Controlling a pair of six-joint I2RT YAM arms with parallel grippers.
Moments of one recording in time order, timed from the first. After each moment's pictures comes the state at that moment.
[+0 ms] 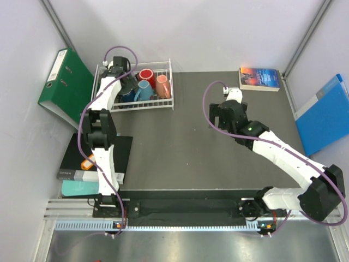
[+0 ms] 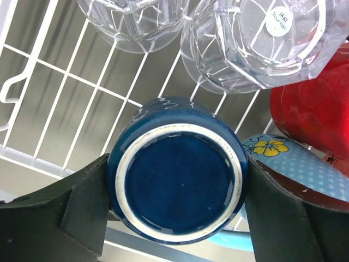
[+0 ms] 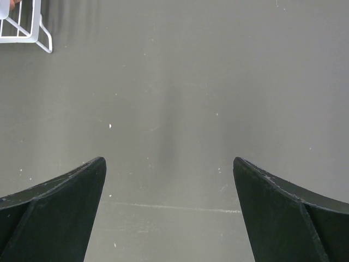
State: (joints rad) left arm -0.05 2.23 2.08 -0.78 -0.24 -0.54; right arm 0.63 1.24 1.02 -0.39 0.47 0.35
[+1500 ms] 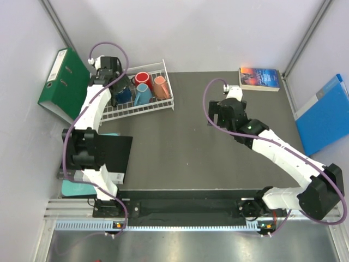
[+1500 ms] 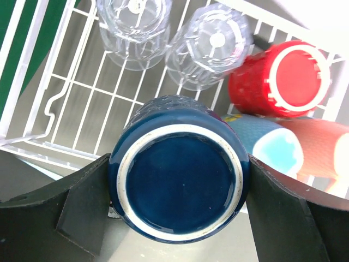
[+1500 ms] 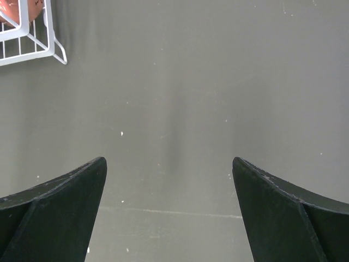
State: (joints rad) left arm -0.05 1.83 1.77 -0.69 -0.29 -0.58; right arm 0.63 1.25 1.04 -0.37 0.47 0.37
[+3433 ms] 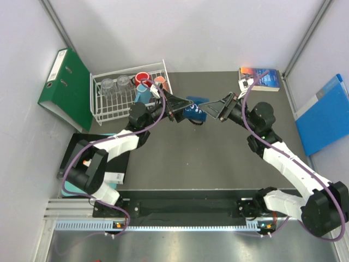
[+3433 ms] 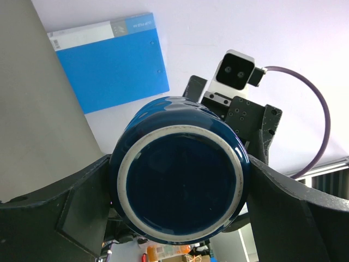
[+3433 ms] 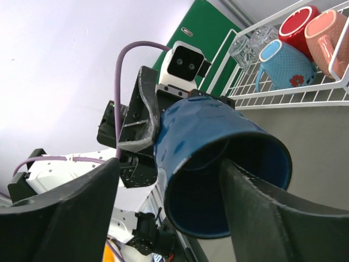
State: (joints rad) left arm -0.49 1.54 0.85 0.98 0.65 -1.53; right arm 0.41 1.09 0.79 0.48 -0.53 0.97
